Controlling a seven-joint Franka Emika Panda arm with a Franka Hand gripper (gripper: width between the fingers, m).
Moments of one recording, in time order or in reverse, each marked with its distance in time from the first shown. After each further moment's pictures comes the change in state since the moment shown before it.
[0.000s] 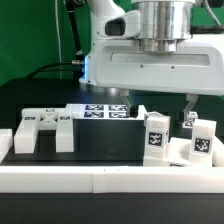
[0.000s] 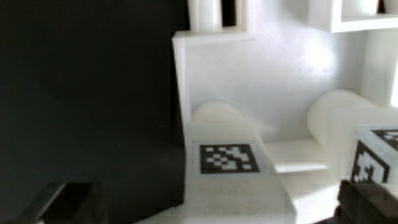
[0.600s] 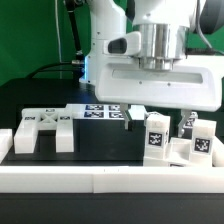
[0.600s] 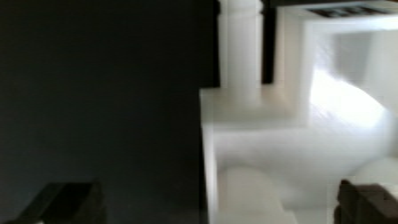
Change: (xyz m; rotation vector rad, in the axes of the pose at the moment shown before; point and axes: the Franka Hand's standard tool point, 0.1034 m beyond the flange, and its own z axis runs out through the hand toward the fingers) arm -0.030 0.013 0.039 -0.017 0.091 -0.024
